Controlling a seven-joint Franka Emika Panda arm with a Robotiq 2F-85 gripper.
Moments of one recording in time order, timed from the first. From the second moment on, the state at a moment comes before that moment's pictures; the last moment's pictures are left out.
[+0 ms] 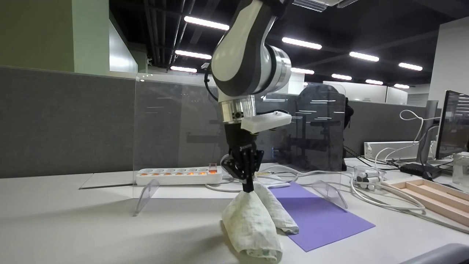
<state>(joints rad) 0.19 0.30 0.06 -2.32 -0.26 2.50 0.10</state>
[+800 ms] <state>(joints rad) 0.27 0.38 -0.06 -2.32 -0.44 2.54 0.44</state>
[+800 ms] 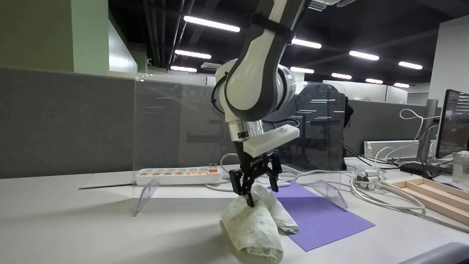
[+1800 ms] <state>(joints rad) 0.30 0.43 -0.06 -2.32 -0.34 2.57 0.47</state>
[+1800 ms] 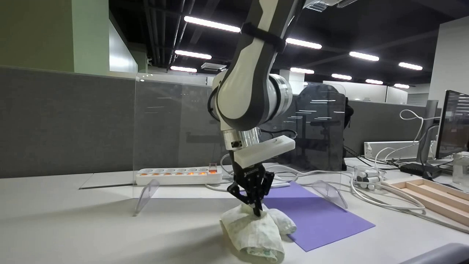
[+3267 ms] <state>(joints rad) 0.27 0.01 0.13 -2.11 -0.26 2.02 0.49</state>
